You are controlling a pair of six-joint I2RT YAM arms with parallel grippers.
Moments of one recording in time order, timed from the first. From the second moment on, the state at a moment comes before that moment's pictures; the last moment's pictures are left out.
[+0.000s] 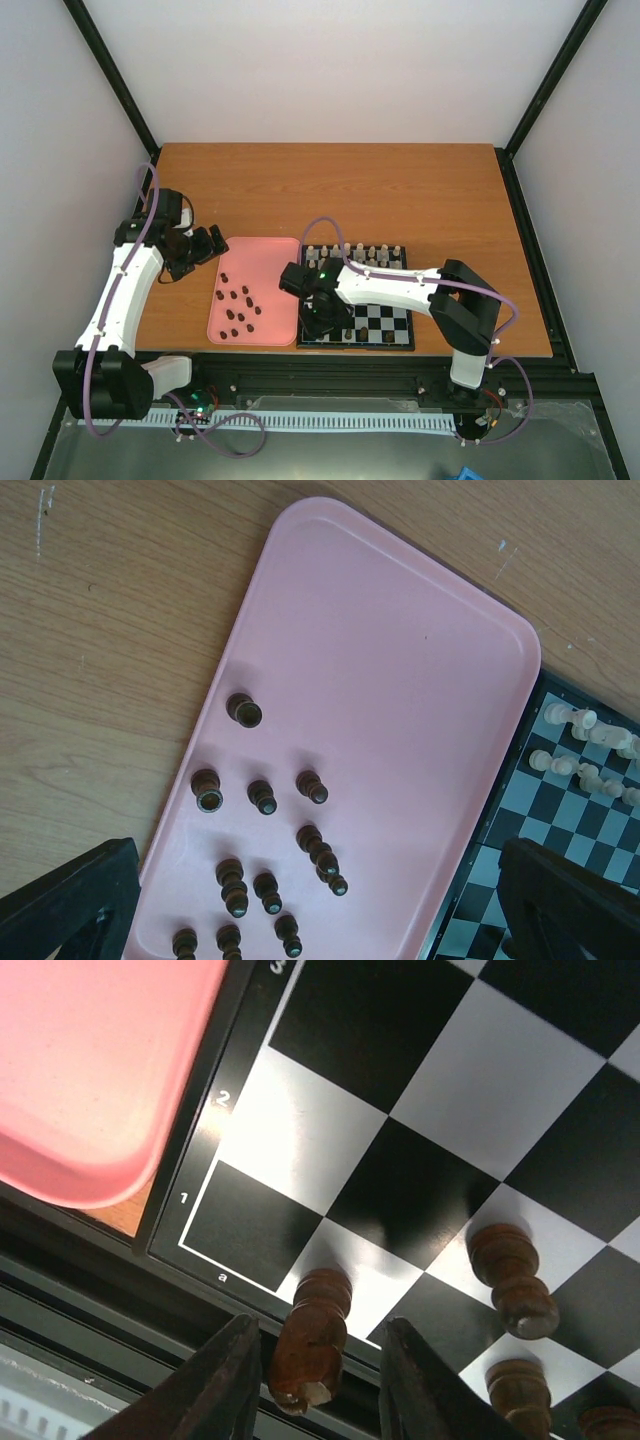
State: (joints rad) left arm 0.01 1.18 1.08 -1.09 0.21 -0.49; right arm 1.13 1.82 1.29 -0.96 -0.14 0.68
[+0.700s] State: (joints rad) left arm 0.01 1.19 1.10 -1.10 0.21 -0.49; right arm 1.13 2.00 1.79 -1.03 -0.09 0.61
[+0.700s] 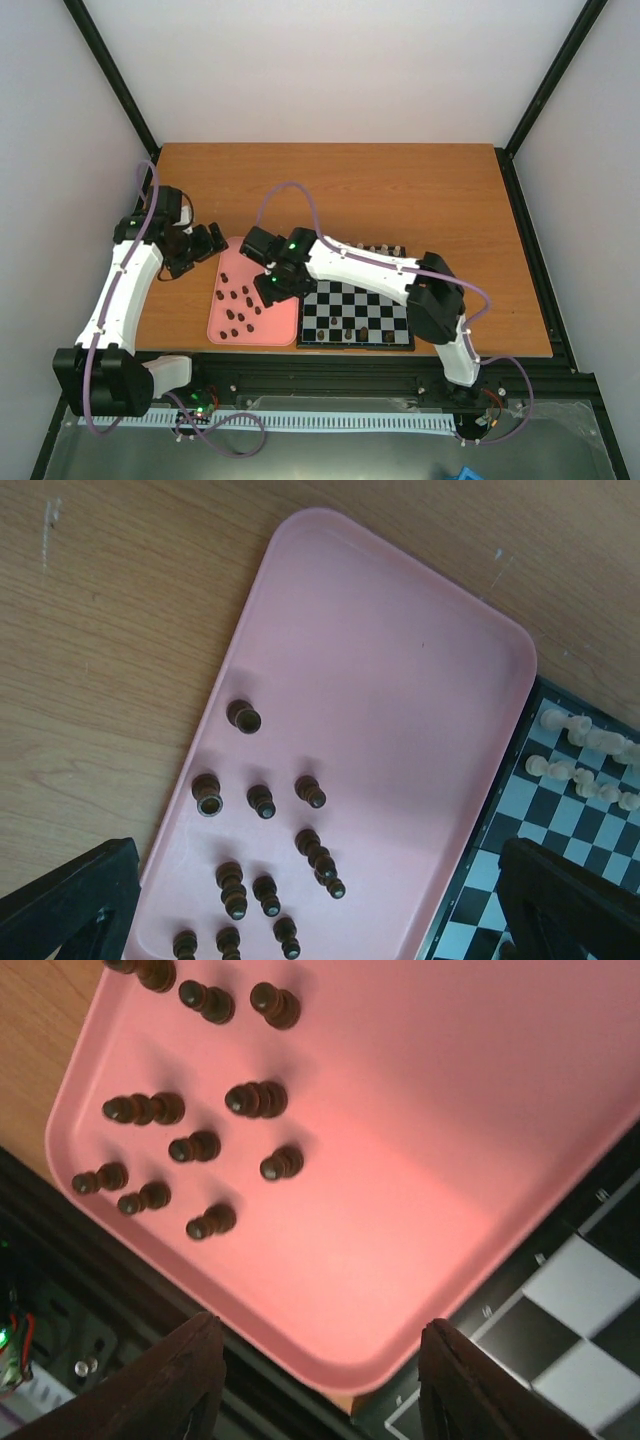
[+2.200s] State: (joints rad) left arm 0.07 1.34 1.35 -1.16 -0.02 -0.66; right arm 1.08 2.43 2.14 -0.98 -0.30 0.49
